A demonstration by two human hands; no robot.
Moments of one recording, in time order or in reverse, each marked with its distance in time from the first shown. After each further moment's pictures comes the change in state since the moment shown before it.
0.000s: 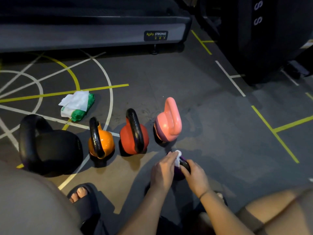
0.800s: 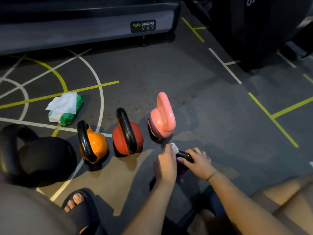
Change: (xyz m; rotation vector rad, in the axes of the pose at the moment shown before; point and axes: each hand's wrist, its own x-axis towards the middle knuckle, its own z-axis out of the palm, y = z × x) left_hand 0.023 0.030 0.019 0.157 0.043 -0.184; right_hand 0.033 0.013 -0.035 -0.152 -0.210 0.068
